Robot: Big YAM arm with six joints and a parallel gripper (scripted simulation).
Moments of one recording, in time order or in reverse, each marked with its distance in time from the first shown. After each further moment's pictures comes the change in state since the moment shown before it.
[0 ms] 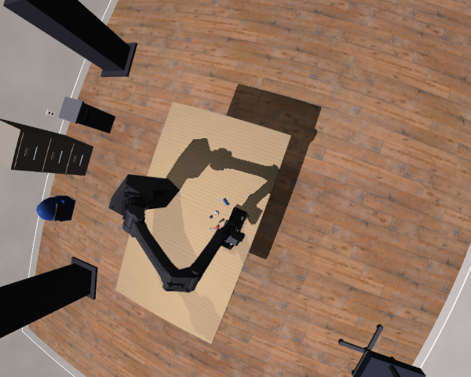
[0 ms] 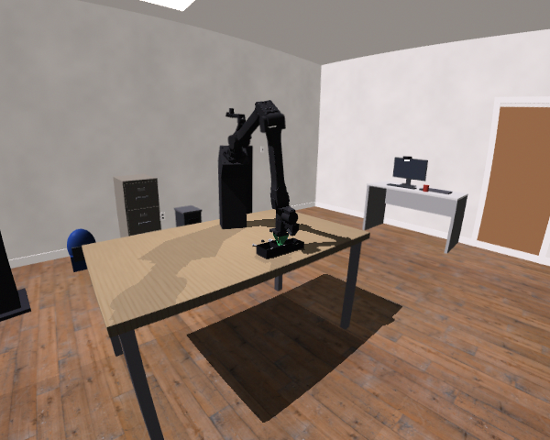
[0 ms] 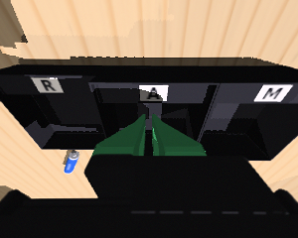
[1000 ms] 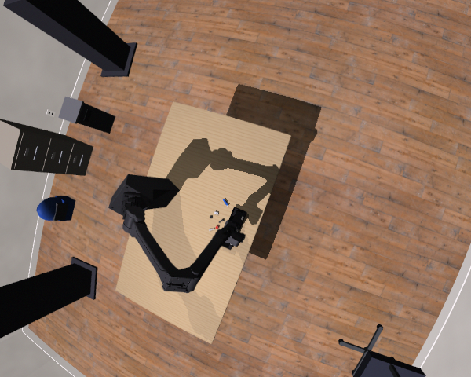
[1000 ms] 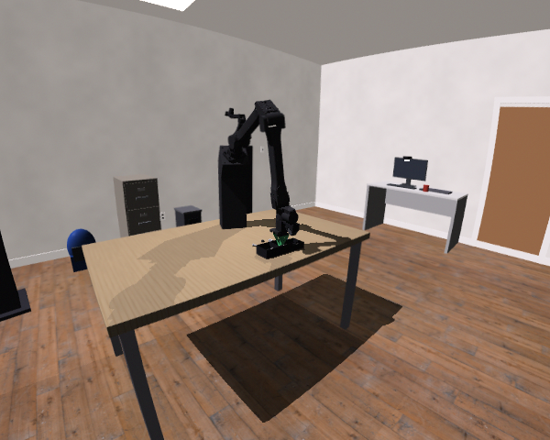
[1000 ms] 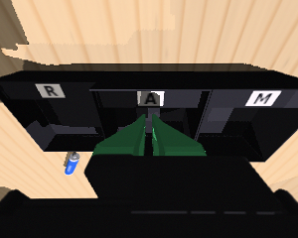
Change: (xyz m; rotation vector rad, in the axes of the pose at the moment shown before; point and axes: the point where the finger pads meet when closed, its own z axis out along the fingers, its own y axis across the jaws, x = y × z) arm -0.005 -0.002 -0.002 0.001 -0.010 0.002
